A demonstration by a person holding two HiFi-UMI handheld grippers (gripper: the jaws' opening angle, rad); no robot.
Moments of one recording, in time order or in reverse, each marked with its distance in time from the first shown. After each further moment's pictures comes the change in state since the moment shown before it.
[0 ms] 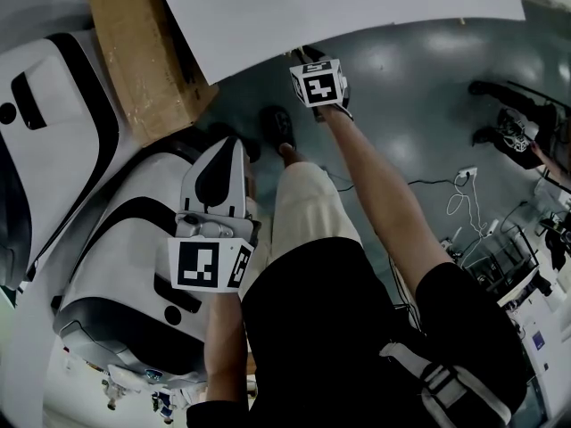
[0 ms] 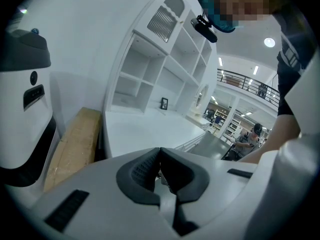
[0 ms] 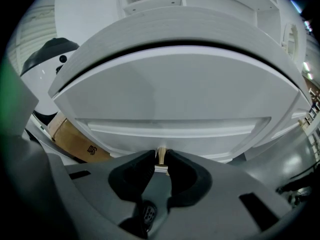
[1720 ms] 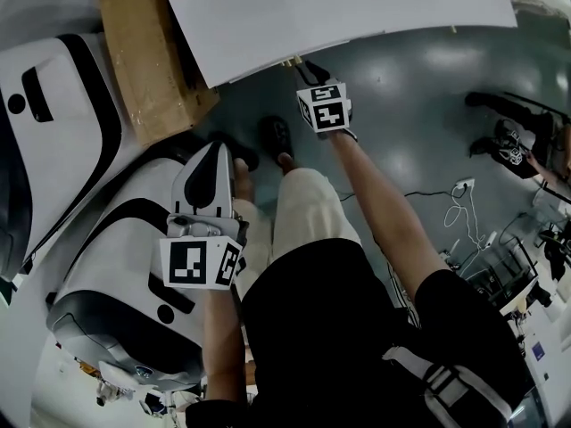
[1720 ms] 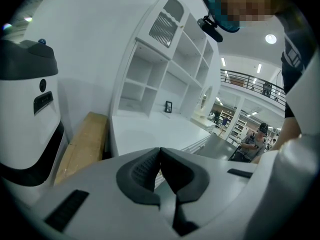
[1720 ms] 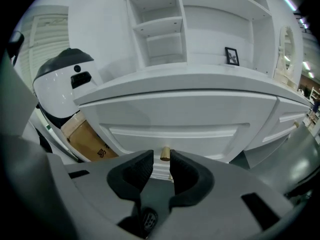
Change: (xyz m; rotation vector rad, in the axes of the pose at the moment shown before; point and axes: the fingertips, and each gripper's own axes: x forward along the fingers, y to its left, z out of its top) left arm -0.018 0.006 0.006 0.004 -0.041 0.066; right arm -0.044 0.005 0.001 -0.027 -0.131 0.051
